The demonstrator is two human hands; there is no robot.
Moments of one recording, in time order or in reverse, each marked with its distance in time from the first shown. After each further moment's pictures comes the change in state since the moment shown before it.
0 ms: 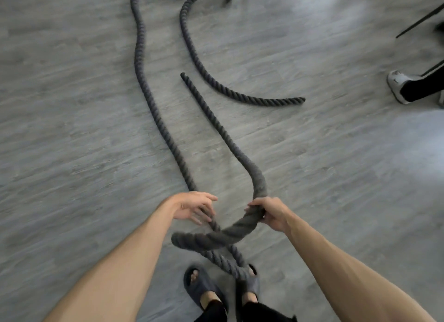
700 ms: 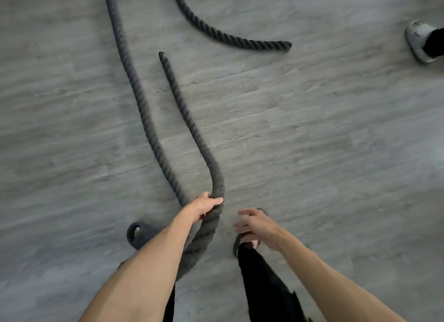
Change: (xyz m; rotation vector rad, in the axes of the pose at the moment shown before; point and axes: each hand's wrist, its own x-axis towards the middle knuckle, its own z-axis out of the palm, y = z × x) left_hand 0.180 -0.008 0.403 -0.369 0.323 -0.107; right_hand -0.007 0.171 -0.338 -0.450 -0.274 0.121
